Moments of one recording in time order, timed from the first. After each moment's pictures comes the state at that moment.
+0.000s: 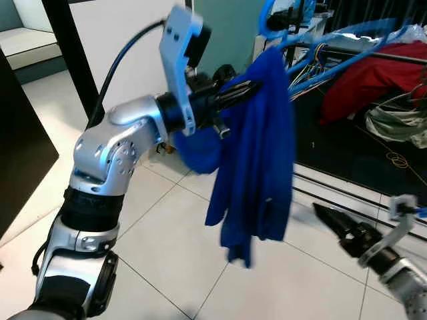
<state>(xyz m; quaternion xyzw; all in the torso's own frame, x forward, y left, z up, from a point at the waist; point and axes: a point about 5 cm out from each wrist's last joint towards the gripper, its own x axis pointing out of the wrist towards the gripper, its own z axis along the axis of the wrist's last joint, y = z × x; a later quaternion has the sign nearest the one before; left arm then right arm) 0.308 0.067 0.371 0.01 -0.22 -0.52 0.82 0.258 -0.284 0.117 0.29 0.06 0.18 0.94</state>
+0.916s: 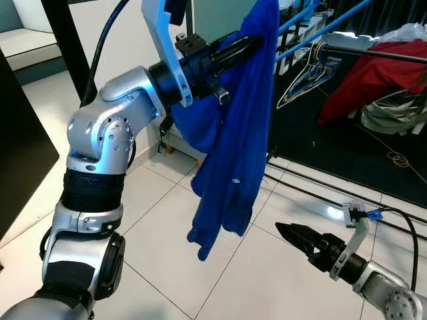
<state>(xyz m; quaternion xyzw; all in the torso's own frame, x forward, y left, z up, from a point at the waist) 0.315 0.079 0.394 -0.04 -0.26 -0.51 0.82 0.254 -0.237 0.113 0.26 0.13 0.29 0.91</state>
